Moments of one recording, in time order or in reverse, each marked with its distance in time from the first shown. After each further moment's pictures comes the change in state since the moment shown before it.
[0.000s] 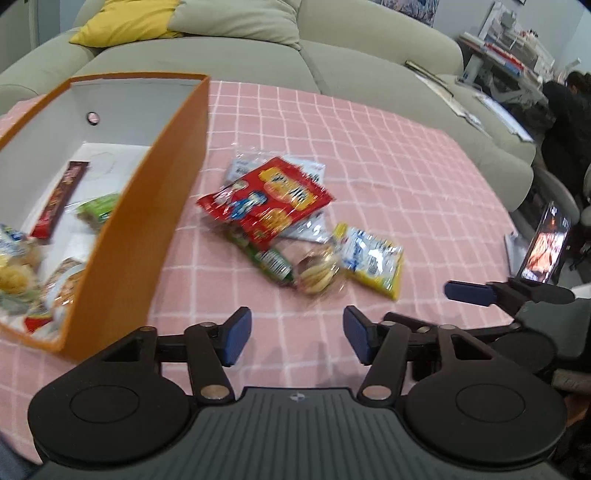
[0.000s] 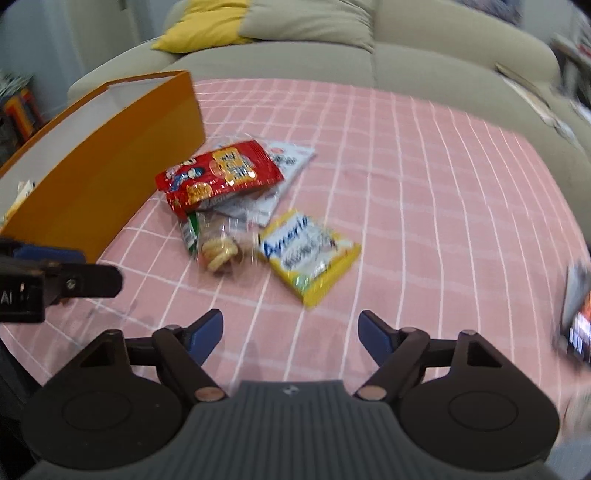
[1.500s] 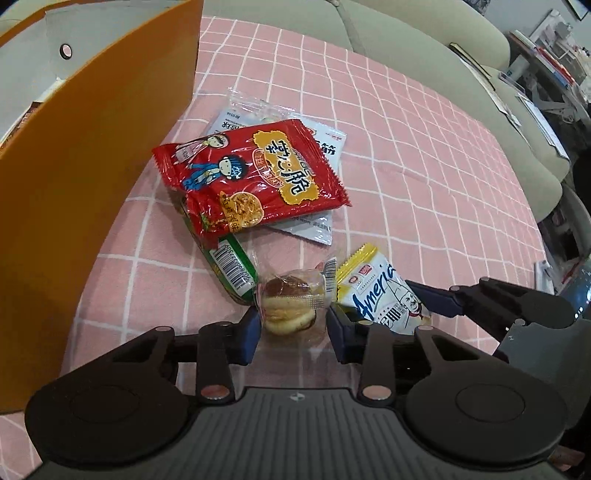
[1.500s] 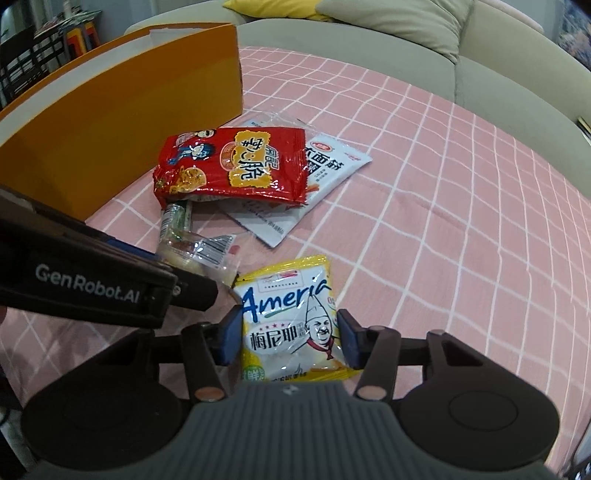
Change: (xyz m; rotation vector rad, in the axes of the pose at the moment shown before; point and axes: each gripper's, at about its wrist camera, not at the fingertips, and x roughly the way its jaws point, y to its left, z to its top) left arm 0.081 -0.005 0.022 -0.154 0.138 0.013; right arm 0.061 -0.010 0.030 -0.169 0.073 0.120
